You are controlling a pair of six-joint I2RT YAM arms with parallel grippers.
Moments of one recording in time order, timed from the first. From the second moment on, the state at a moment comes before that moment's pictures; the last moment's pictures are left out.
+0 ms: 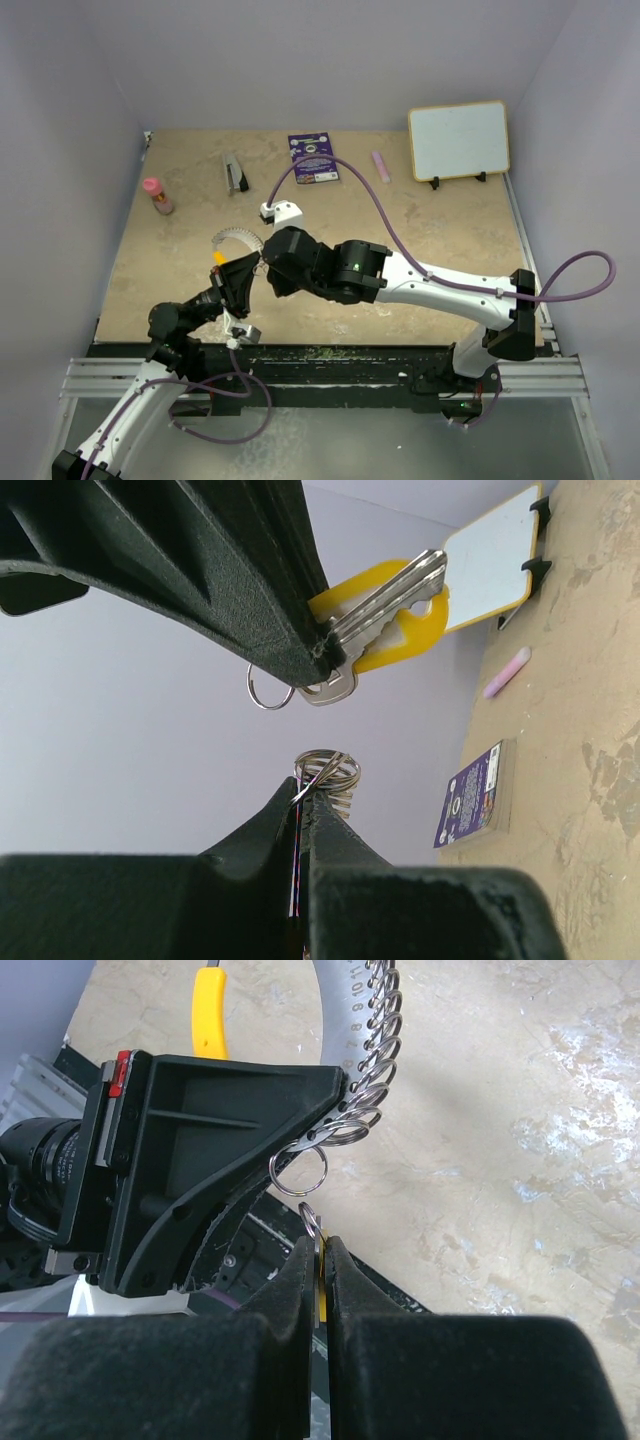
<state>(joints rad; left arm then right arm) -0.37 0.26 0.01 0.62 0.69 1.17 1.31 1.60 1.65 -0.78 0.40 0.68</state>
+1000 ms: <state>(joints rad) -0.37 0.25 0.01 0.62 0.70 1.17 1.31 1.64 1.65 -0.77 0.40 0.68</state>
